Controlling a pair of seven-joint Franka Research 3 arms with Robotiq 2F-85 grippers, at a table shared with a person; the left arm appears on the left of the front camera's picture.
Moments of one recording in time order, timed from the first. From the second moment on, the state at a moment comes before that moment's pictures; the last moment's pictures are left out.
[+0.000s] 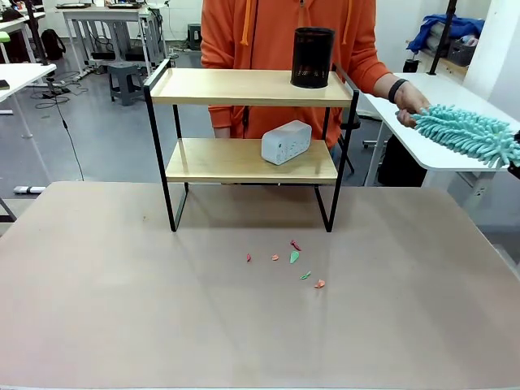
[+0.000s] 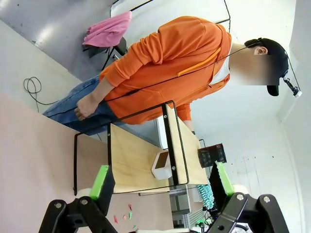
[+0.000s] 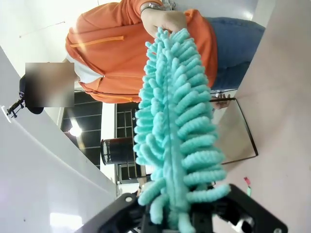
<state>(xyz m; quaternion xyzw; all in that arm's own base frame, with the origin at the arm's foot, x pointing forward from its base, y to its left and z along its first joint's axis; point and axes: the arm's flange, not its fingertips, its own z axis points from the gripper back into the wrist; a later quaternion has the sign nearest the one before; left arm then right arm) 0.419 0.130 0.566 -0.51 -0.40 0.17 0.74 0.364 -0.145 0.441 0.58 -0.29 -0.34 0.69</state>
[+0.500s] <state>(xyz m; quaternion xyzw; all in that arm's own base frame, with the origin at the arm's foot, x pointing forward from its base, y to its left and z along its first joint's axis) 0.419 0.130 0.566 -0.51 -0.40 0.17 0.74 0.365 -0.144 0.440 0.58 -0.28 -0.34 0.69</state>
